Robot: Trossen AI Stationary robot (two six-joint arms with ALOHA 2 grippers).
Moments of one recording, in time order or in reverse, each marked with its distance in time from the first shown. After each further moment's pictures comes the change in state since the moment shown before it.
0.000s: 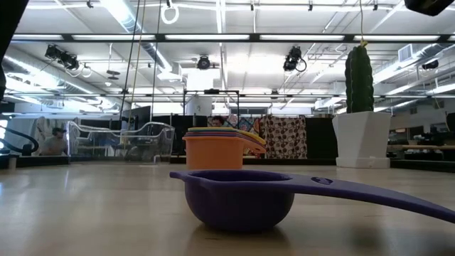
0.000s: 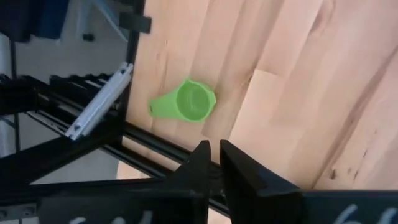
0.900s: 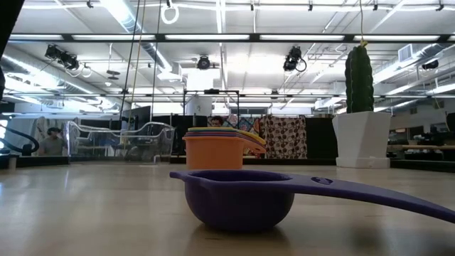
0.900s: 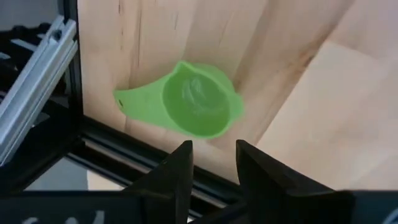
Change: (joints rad) left arm -0.049 -0.009 -0.005 -0.161 0.000 0.062; right arm 0.212 0.327 -0.216 0.300 -0.024 0.131
